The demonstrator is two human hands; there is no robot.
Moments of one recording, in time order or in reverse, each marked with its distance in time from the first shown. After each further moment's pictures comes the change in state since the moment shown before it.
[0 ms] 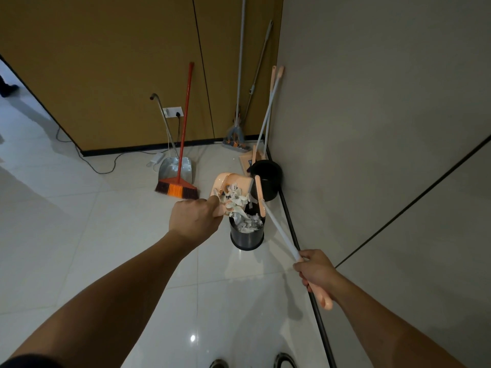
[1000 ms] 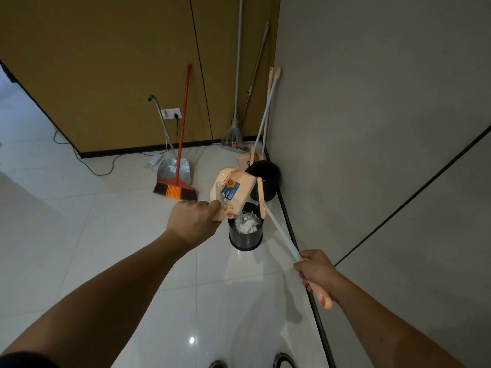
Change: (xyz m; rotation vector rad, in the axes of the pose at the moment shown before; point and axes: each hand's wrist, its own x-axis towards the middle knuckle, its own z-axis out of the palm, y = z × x) left_hand -0.004 -0.005 -0.001 -0.028 0.042 0.215; right_hand 0.003 0.009 -0.004 0.050 -0.001 0.006
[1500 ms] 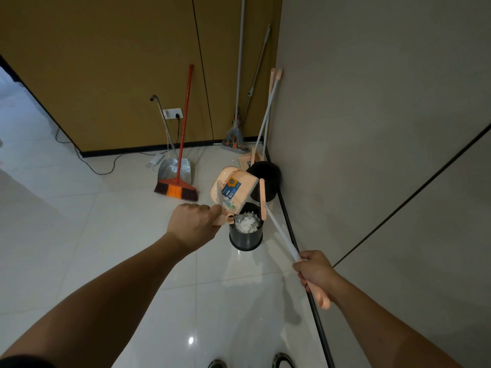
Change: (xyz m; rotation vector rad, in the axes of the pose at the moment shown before) left_hand -0.010 0.005 -0.001 -0.006 -0.028 -0.014; right_hand -0.006 0.000 0.004 -0.004 -0.002 0.025
